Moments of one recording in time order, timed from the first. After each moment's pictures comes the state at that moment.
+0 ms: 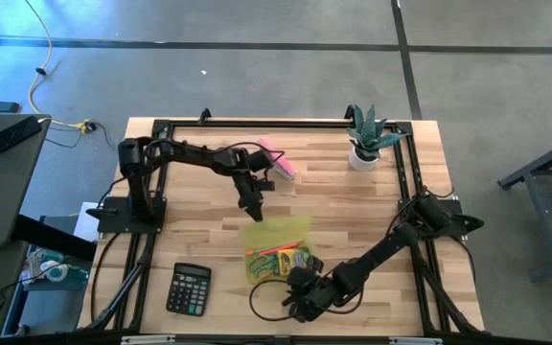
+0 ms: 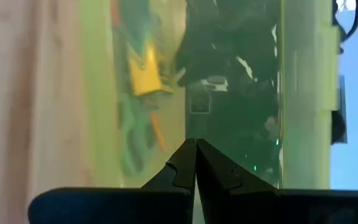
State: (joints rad) left arm 0.42 1.87 1.07 -0.37 1.20 -0.23; right arm 0.63 2.06 1.34 -0.29 0.41 0.94
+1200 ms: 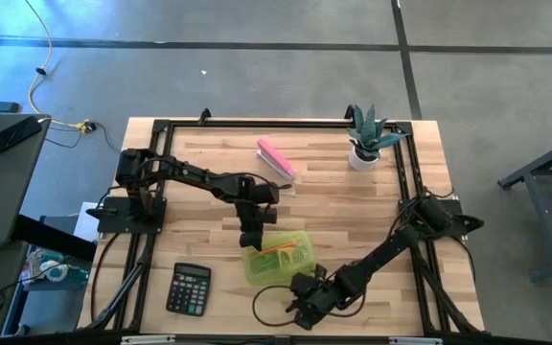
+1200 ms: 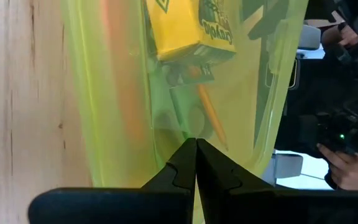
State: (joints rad) left arm 0.15 1.87 1.09 -0.42 0.78 -0.26; right arm 0.65 2.06 1.34 -0.30 0.28 0.97
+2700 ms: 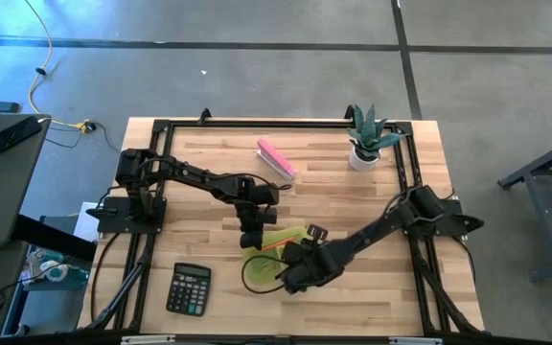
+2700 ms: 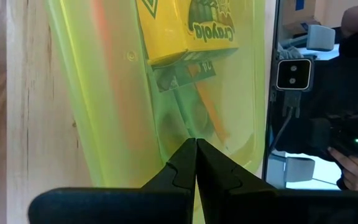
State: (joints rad) left arm 0.16 1.87 1.09 -0.42 0.73 -0.26; right arm 0.49 2.05 1.65 -1.01 0.41 0.79
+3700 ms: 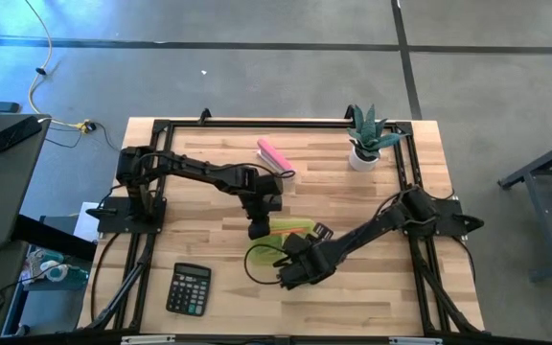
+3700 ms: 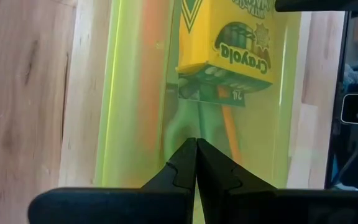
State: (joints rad) left arm 0.20 1.87 1.20 -0.55 0.49 -0.19; right arm 0.46 2.12 1.65 -1.10 0.40 1.04
